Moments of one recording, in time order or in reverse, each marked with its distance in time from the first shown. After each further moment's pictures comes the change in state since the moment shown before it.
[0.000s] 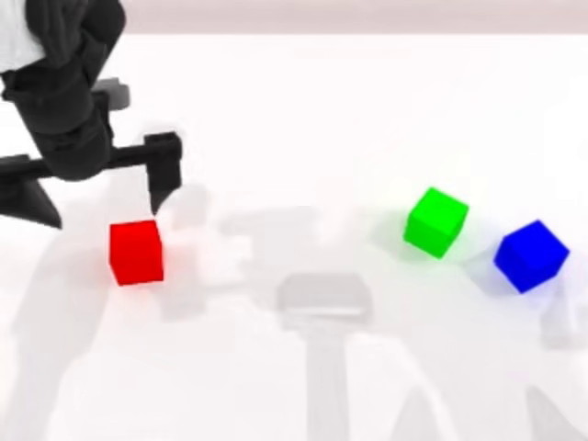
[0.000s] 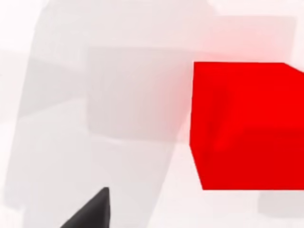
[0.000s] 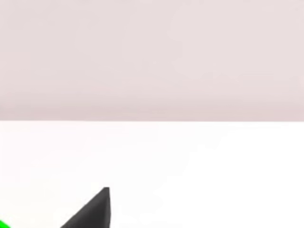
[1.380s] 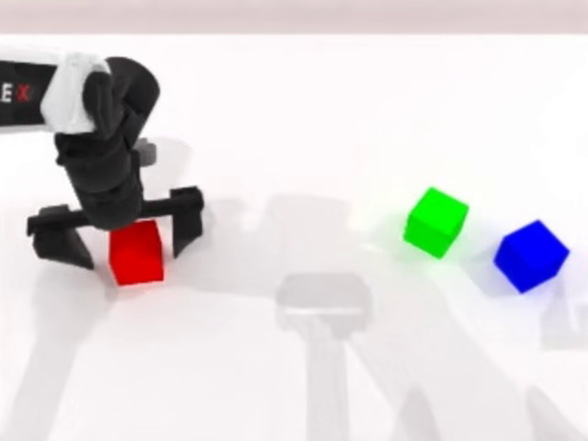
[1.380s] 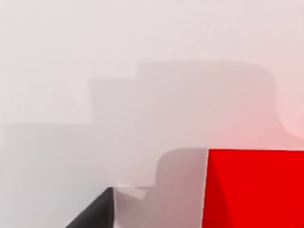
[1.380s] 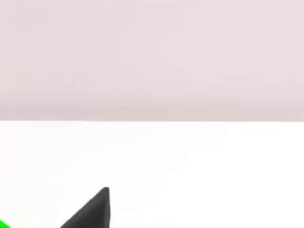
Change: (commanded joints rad) left arm -0.011 0.213 -0.116 0.272 0.001 -0.016; right arm 0.000 0.000 0.000 0.000 0.000 0.000
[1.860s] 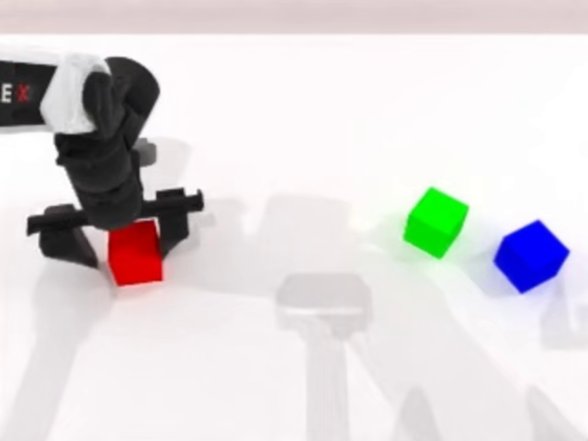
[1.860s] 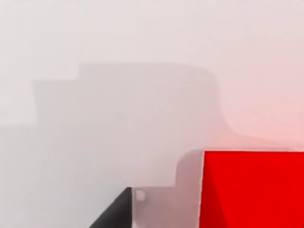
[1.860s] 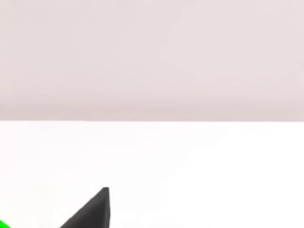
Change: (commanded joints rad) left arm 0.000 0.000 0.000 0.000 0.000 0.000; right arm 0.000 0.000 0.000 0.000 0.000 0.000
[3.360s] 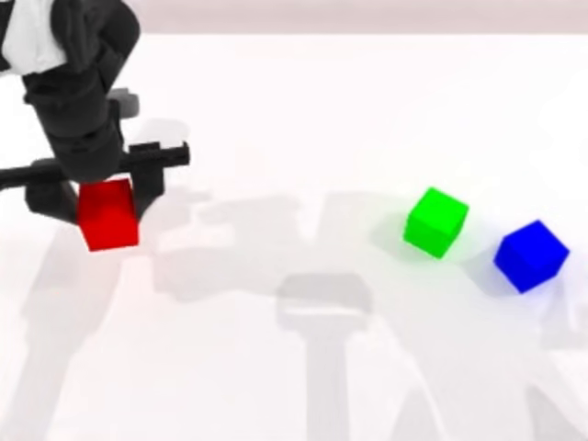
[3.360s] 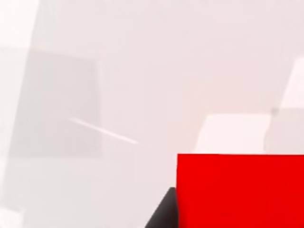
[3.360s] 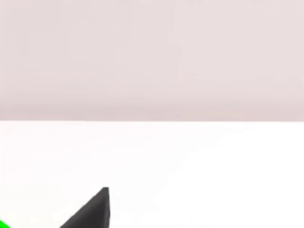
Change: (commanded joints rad) left arm 0.021 -0.123 0.163 -0.264 -0.010 0.004; right arm 0.000 0.000 0.000 0.000 0.000 0.000
